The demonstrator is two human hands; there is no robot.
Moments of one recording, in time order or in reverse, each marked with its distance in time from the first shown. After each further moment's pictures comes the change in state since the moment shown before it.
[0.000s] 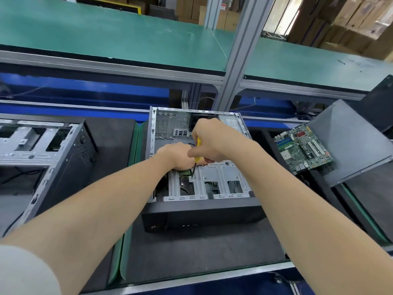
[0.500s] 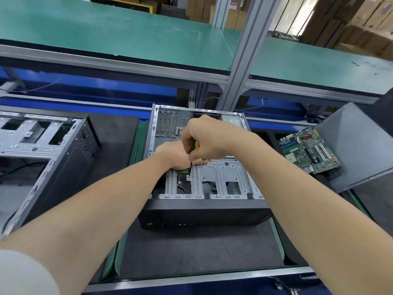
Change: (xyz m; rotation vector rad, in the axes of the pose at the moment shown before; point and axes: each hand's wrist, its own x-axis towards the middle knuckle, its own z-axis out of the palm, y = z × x) left_hand 0.004 -0.007 0.015 0.028 0.165 -0.088; right_hand 0.000 0.008 -0.012 -0.047 -0.115 -0.307
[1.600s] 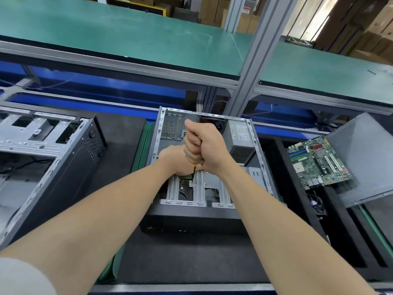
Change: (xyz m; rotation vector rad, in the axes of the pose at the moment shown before) left_hand 0.002 0.000 0.004 0.104 0.018 0.037; right_hand 0.029 0.001 0.058 1.555 0.363 -0.038
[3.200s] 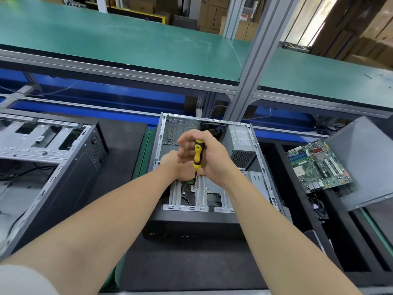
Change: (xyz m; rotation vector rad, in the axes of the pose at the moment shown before) left_hand 0.001 0.000 0.000 0.002 0.000 0.049; right_hand -0.003 0.012 -0.005 -0.014 0.022 0.023
